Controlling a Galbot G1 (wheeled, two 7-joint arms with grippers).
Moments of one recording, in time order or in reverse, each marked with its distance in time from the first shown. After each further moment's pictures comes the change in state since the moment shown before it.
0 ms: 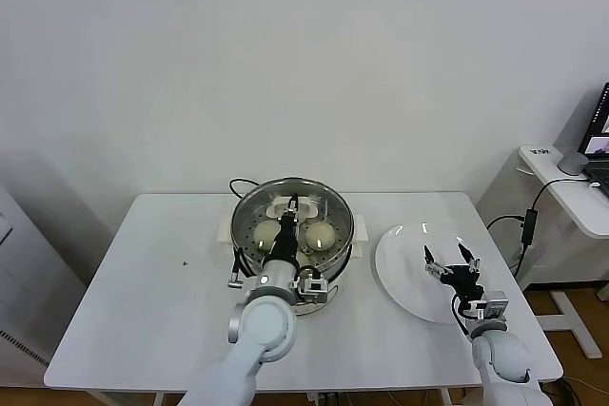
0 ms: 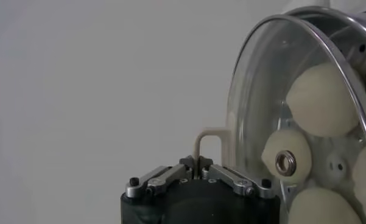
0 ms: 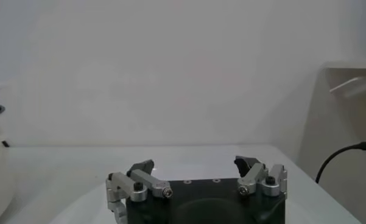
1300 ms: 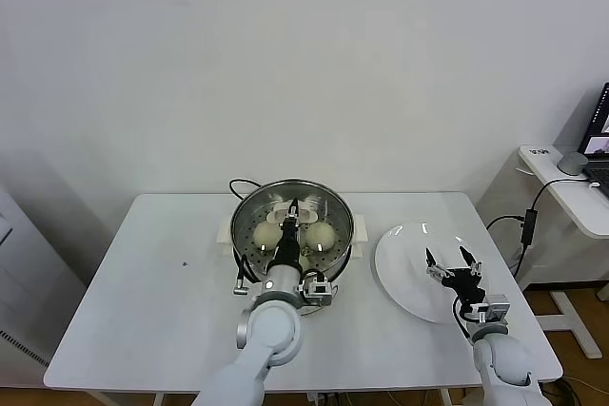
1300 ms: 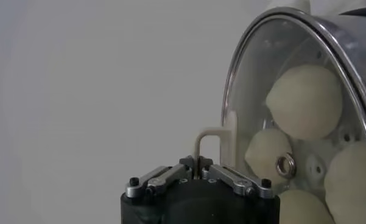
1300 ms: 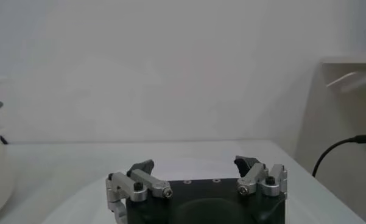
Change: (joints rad) left arm 0.030 -0.045 -0.013 0.040 0.011 0.029 -0.033; right arm -0.005 0.009 0.016 -0.010 -0.004 0.008 -0.009
